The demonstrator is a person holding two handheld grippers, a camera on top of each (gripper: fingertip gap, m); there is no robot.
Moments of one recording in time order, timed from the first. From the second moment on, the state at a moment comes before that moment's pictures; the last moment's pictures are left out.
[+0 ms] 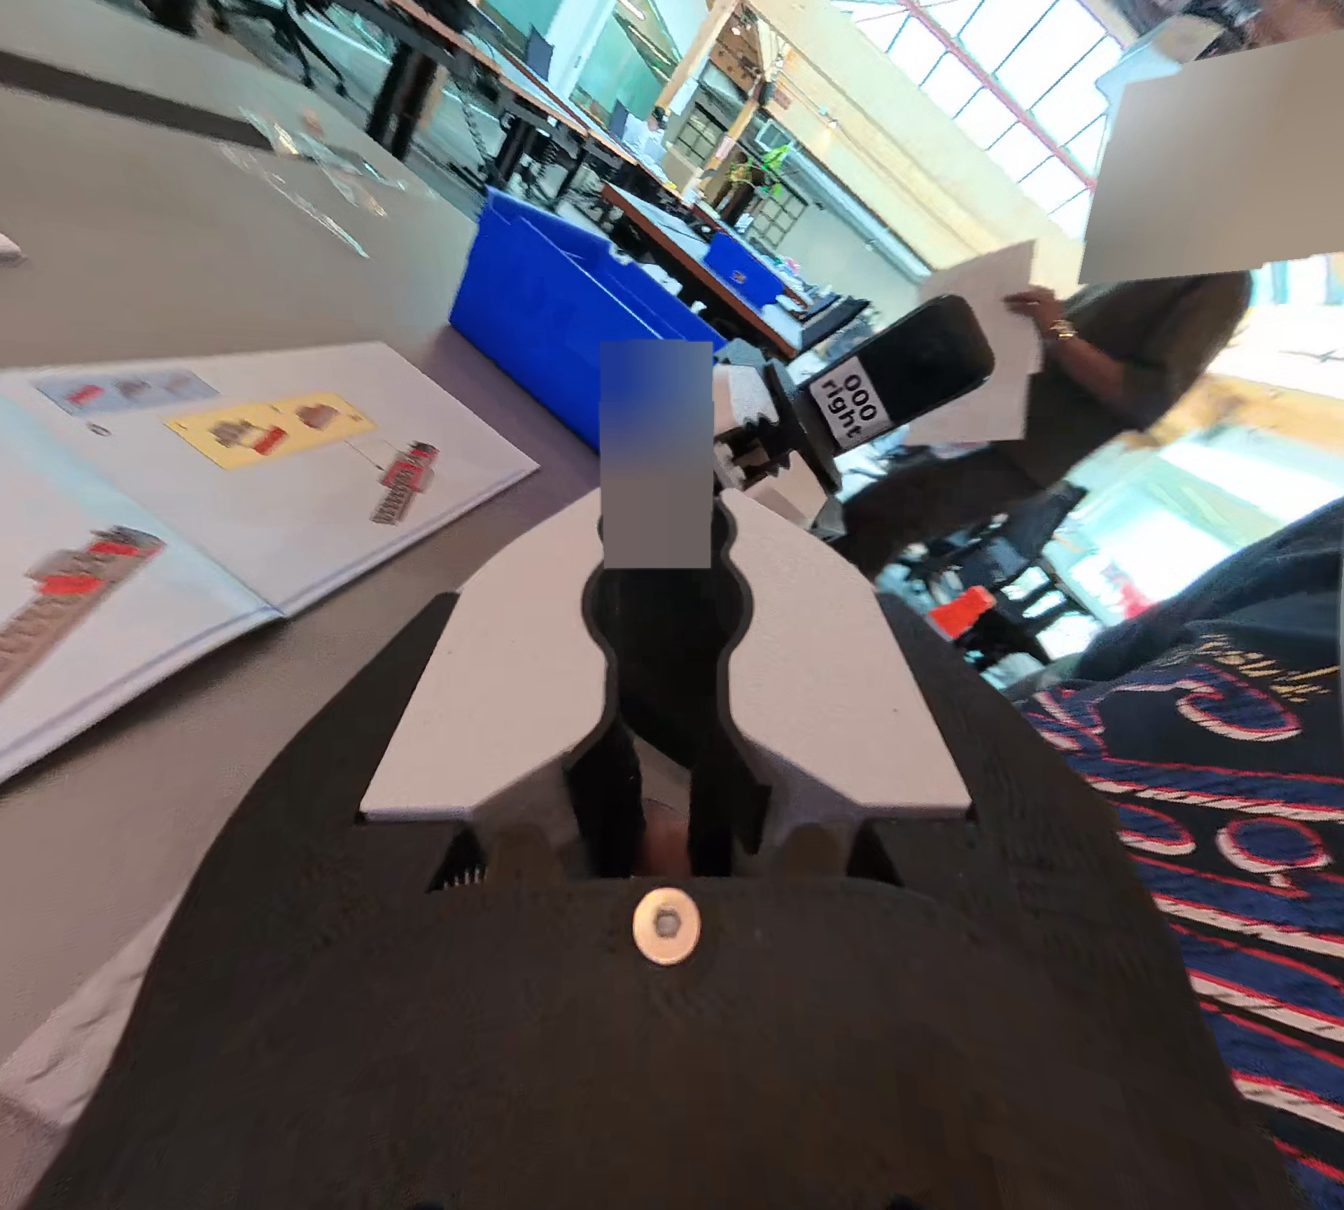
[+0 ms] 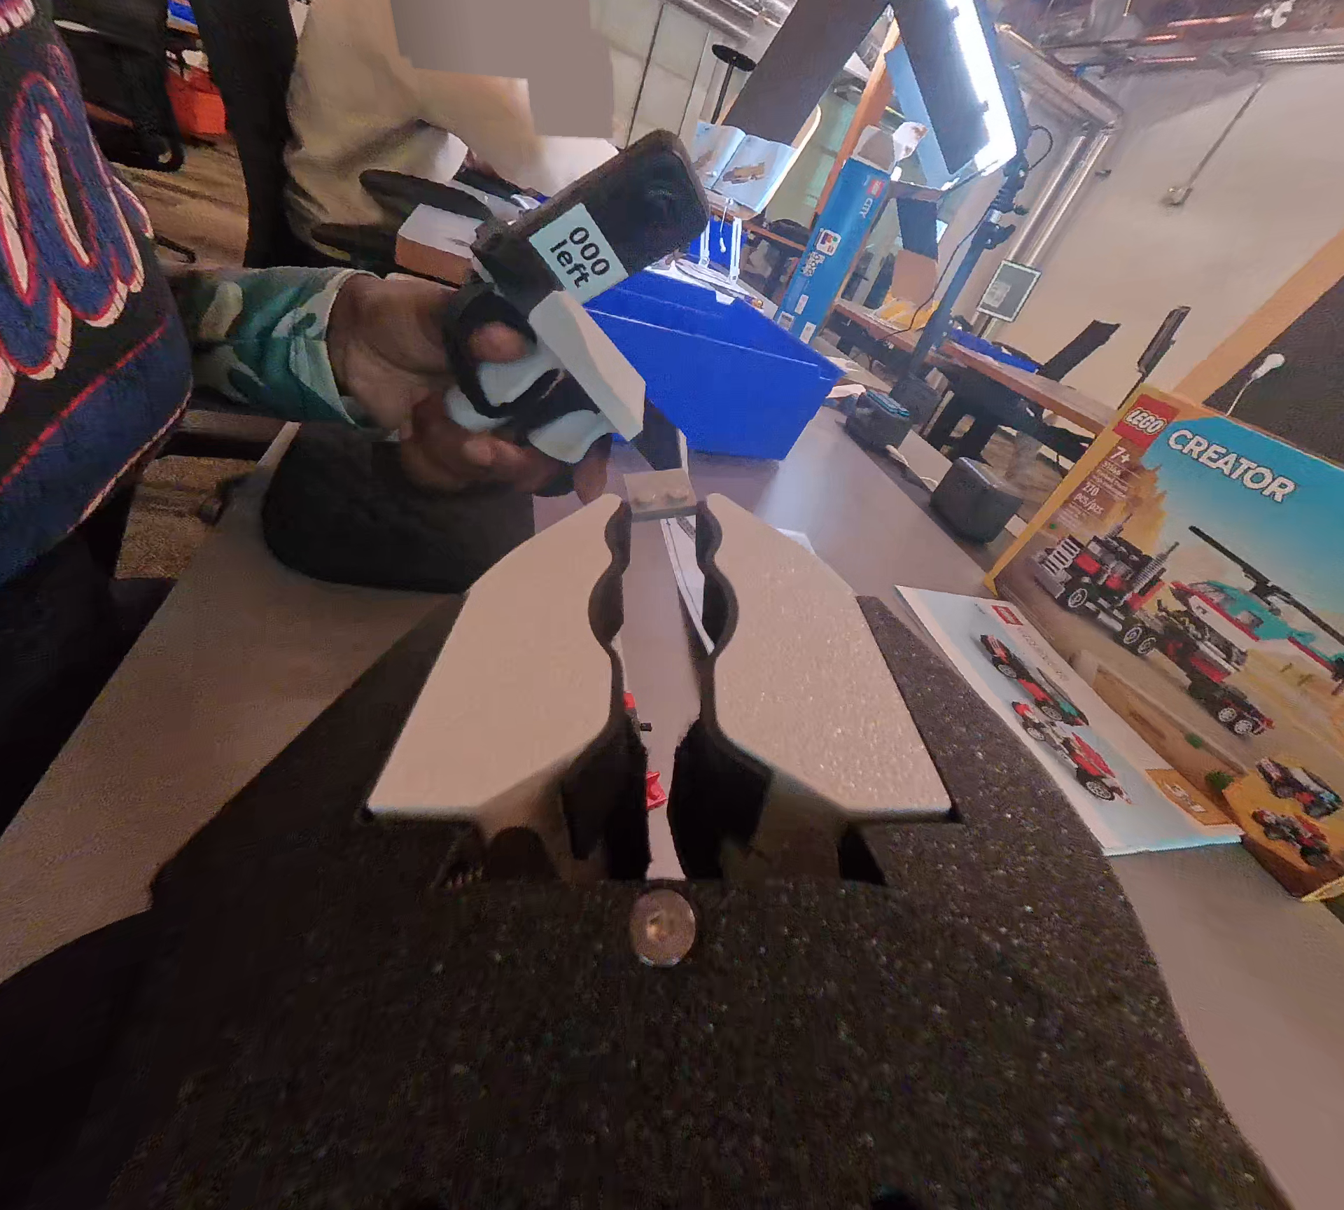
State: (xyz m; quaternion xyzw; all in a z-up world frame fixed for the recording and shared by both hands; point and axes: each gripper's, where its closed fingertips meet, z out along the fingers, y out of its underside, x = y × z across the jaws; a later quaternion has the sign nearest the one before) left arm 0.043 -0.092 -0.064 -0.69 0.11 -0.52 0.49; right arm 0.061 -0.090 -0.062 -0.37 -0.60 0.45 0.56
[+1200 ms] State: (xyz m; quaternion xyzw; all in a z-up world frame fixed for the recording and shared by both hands) left arm 0.068 -0.121 -0.088 -0.69 0.06 -0.64 0.34; right arm 0.056 -0.119 -0.094 -0.36 -0.70 0.36 0.49
